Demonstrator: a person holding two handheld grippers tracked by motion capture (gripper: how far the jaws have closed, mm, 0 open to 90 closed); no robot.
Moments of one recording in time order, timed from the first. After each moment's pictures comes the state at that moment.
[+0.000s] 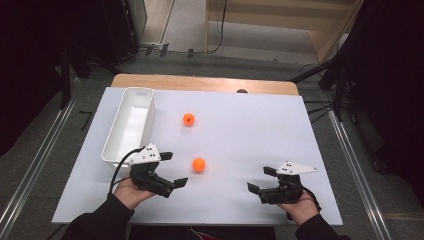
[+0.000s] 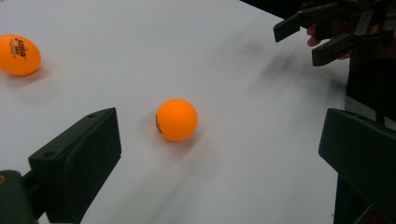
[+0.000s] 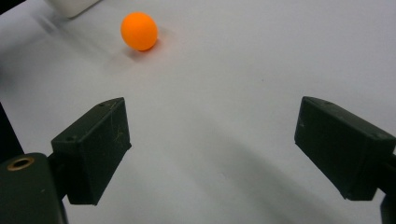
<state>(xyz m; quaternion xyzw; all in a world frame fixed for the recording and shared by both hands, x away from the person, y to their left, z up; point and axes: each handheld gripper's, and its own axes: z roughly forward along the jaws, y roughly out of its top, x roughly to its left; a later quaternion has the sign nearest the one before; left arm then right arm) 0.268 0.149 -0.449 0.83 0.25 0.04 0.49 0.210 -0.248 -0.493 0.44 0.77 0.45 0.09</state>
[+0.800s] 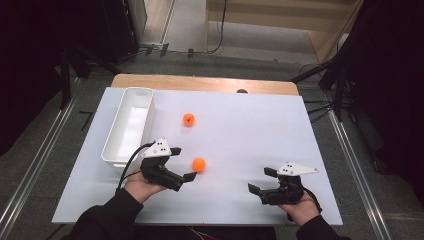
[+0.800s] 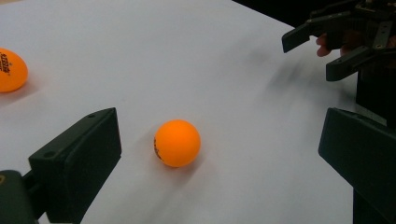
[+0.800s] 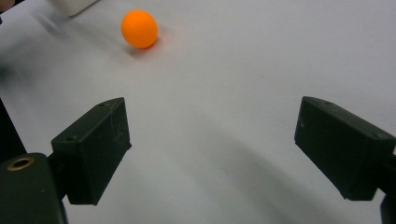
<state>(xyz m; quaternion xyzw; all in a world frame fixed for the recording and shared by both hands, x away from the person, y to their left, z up) 0.282 0.129 -0.452 0.83 0.25 0.03 0.49 0.208 -0.249 -0.493 0.45 0.77 0.45 0.09</state>
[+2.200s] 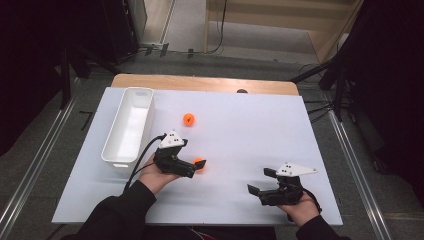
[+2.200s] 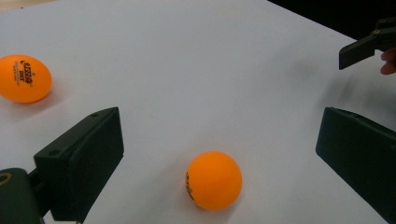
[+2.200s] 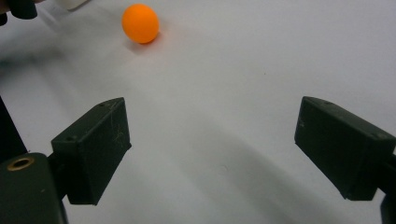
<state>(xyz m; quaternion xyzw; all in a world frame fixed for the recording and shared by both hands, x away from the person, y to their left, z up) 0.309 0.098 -0.464 0.83 0.30 0.07 0.48 0.207 -0.248 -0.494 0.44 0.78 0.44 0.09</state>
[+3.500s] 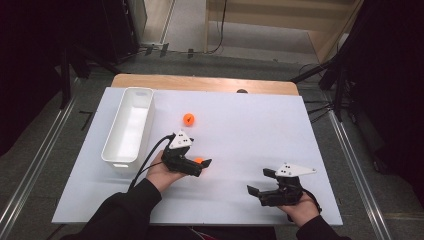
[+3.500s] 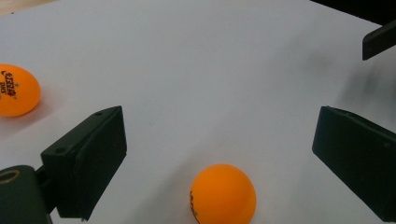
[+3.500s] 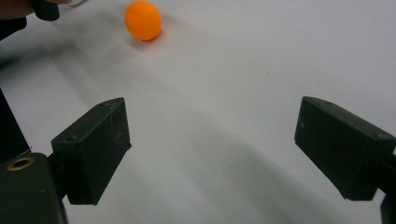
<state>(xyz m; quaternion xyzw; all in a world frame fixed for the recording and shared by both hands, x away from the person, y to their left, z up) 0.315 0.081 -0.475 0.84 0.27 0.09 0.46 0.207 -0.247 -0.493 0.44 0.78 0.44 0.09</state>
